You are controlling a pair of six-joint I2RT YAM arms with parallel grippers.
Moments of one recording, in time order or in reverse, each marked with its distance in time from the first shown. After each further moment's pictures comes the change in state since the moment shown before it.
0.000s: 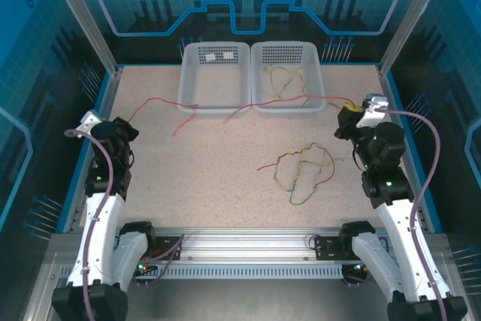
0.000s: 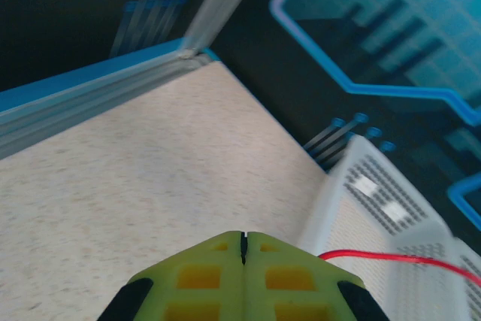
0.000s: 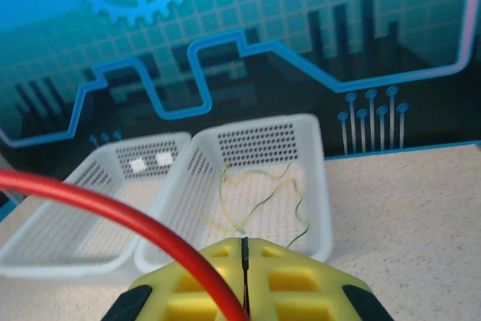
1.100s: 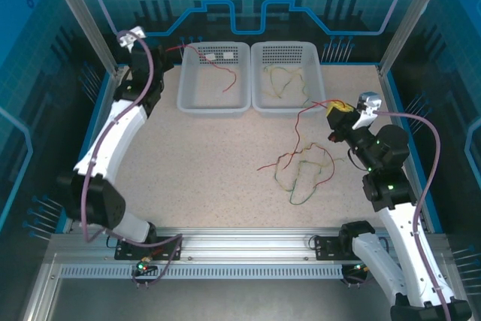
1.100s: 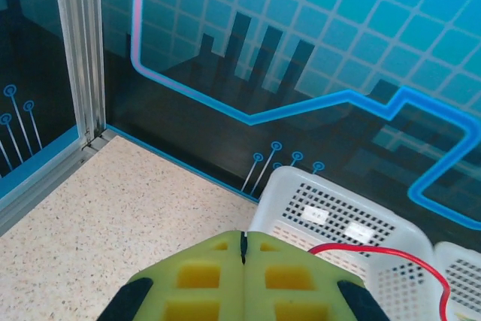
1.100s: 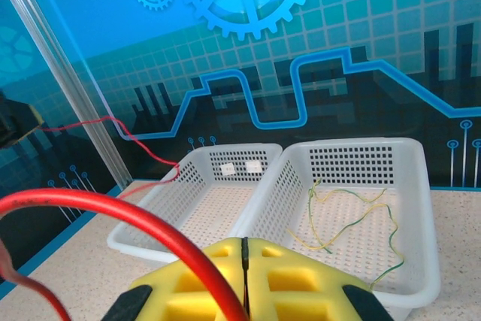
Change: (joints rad) left arm -0.326 0.791 0.835 -0.014 -0.227 0.295; right arm 0.063 -0.027 0.006 0.065 -0.200 0.017
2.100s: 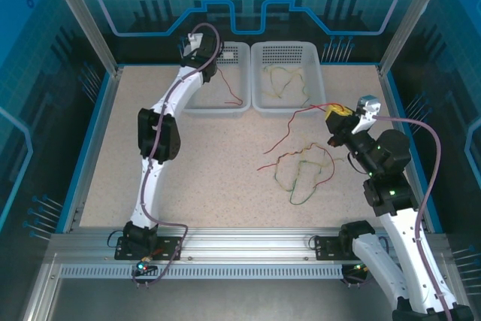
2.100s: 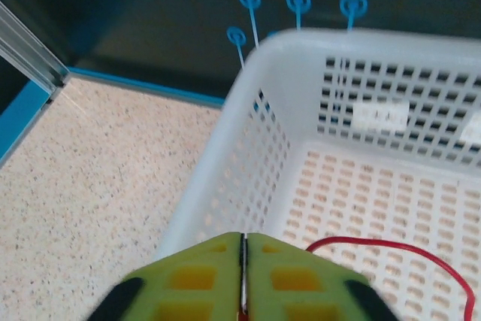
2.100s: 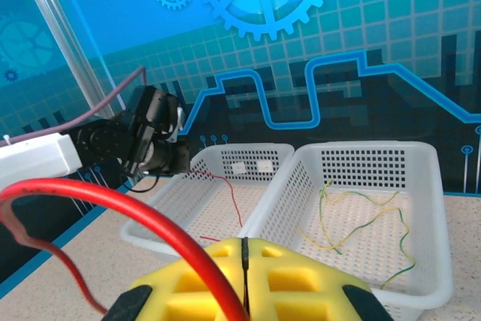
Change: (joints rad) left arm -0.126 0.885 0.854 -0.420 -0.195 0.107; right arm 0.029 -0.037 -0.007 -0.018 -0.008 -0.010
